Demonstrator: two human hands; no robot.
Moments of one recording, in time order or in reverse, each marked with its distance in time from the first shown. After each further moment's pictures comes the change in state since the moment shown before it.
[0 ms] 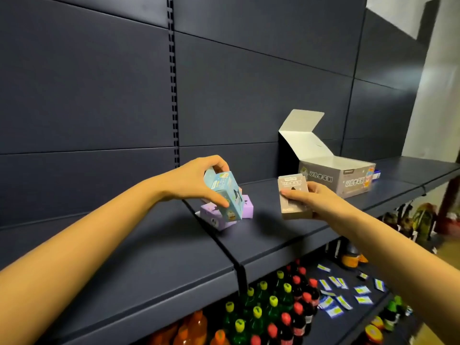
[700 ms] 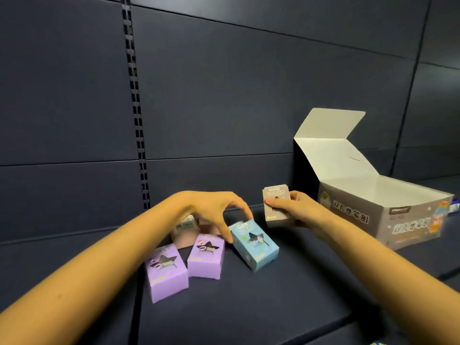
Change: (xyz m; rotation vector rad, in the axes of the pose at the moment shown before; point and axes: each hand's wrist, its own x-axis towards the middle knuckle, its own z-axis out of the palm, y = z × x) left_hand 0.199 -0.057 0.071 0.219 -0.401 -0.164; right_hand 0.219 0.059 -0.041 -0.031 -0.192 0.039
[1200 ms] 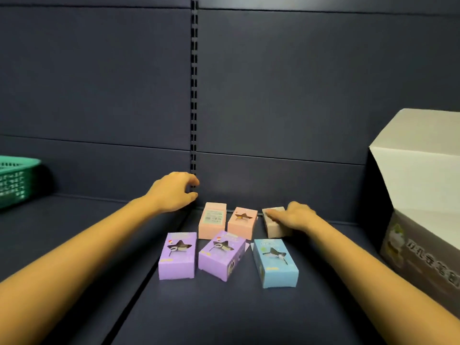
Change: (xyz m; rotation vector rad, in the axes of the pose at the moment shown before) left_hand -0.081 -0.050 0.003 0.321 0.699 -0.809; right_hand 0.092 -0.002 0.046 -0.743 -0.249 -0.067
